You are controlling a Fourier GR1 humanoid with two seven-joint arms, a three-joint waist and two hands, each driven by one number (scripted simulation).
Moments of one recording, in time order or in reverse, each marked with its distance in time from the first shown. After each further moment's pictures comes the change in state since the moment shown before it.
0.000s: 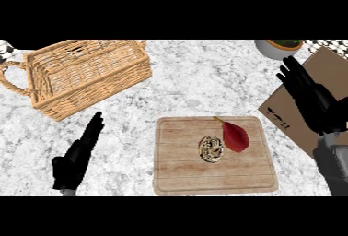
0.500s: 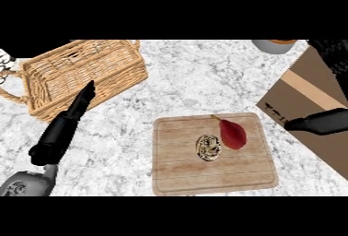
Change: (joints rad) left arm -0.178 0.133 0.042 -0.060 -0.053 -0.106 -0.045; right arm -0.067 -0.185 -0.015 -0.230 0.142 0.051 -0.058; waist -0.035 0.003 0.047
